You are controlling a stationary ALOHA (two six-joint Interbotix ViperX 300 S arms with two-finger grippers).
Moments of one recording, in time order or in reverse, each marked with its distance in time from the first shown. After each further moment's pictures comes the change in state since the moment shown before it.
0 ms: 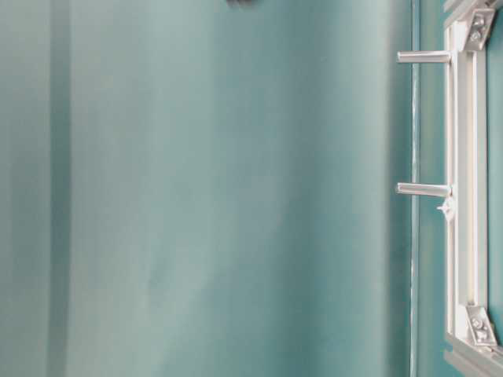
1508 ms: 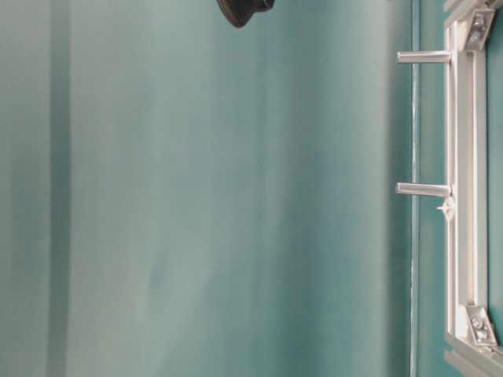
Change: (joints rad) left arm 0.000 0.000 0.000 0.000 0.000 0.000; right arm -0.146 -0.005 0.025 -0.023 -0.161 0.241
